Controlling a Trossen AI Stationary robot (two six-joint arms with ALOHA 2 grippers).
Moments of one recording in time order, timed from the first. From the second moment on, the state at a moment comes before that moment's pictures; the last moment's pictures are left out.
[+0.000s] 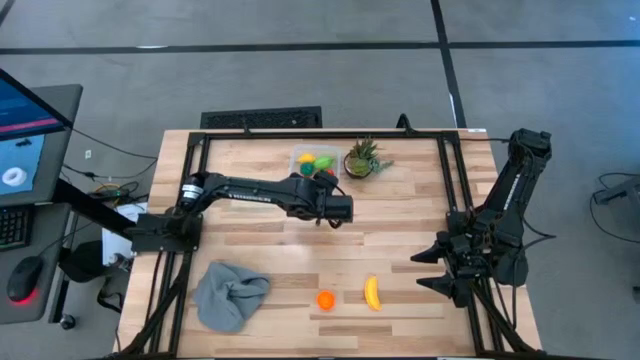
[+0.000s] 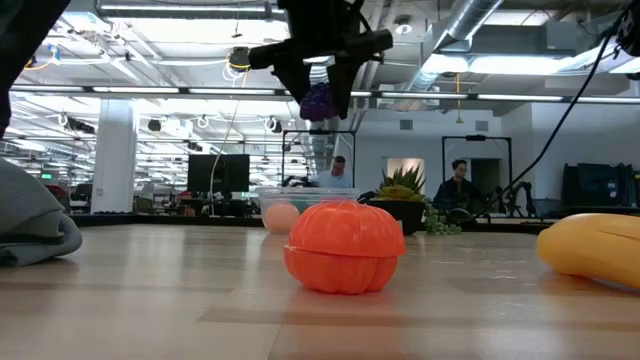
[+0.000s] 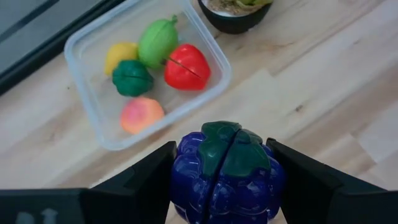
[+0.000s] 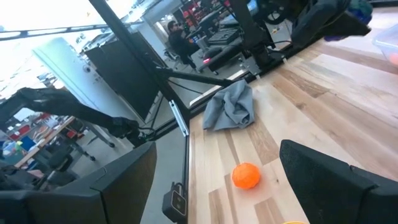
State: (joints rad) left arm -0.07 2.08 2.00 -1.27 -0.56 -0.97; right arm 1.19 0.90 0.45 0.22 1.10 0.78
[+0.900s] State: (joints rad) left arm 0.07 2.08 2.00 -1.27 -0.58 -0.74; right arm 1.12 0.90 0.45 0.22 1.11 0.83
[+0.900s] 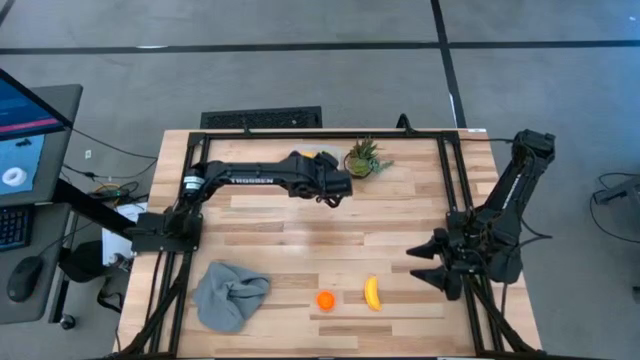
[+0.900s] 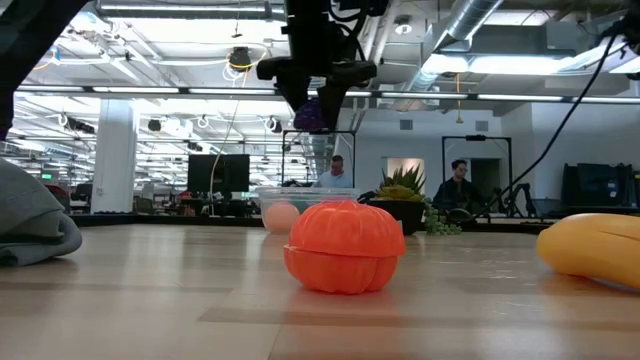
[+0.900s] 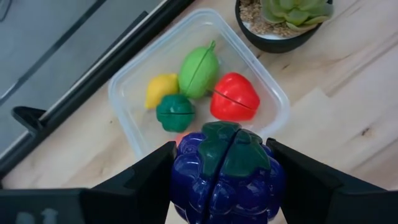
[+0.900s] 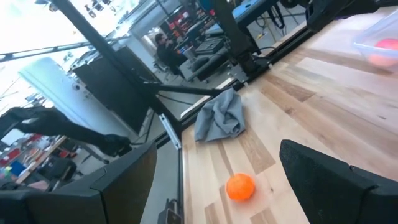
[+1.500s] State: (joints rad) left arm 0.13 2.09 1.95 -1.22 -0.61 -0.64; right arm 1.07 0.90 0.45 0.22 1.11 0.84
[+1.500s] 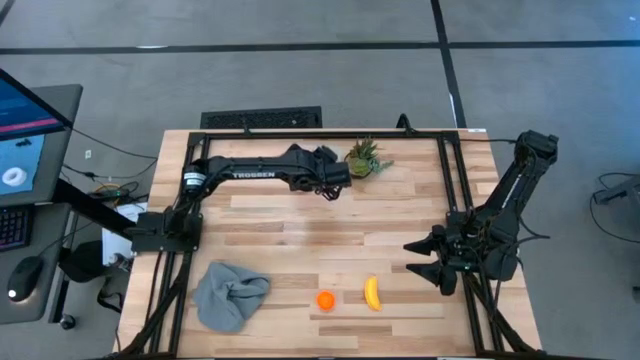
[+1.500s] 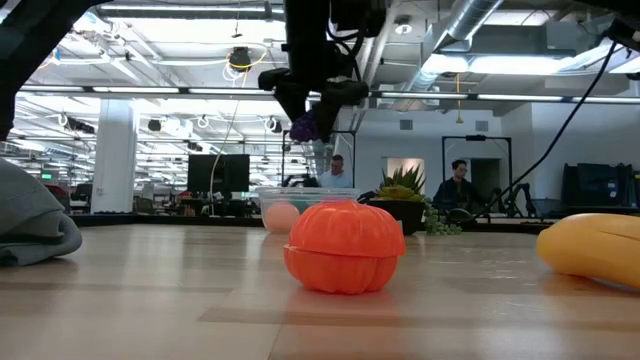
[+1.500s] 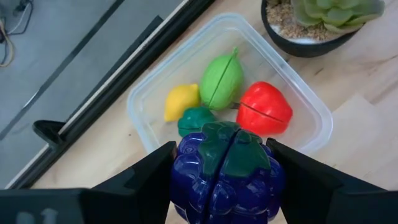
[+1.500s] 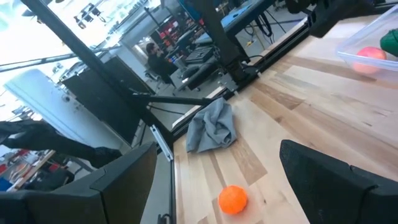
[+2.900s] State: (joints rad) left arm -0.04 1.92 1.93 -0.71 -0.54 -0.33; right arm 1.07 0.90 0.45 0.19 1.10 0.84
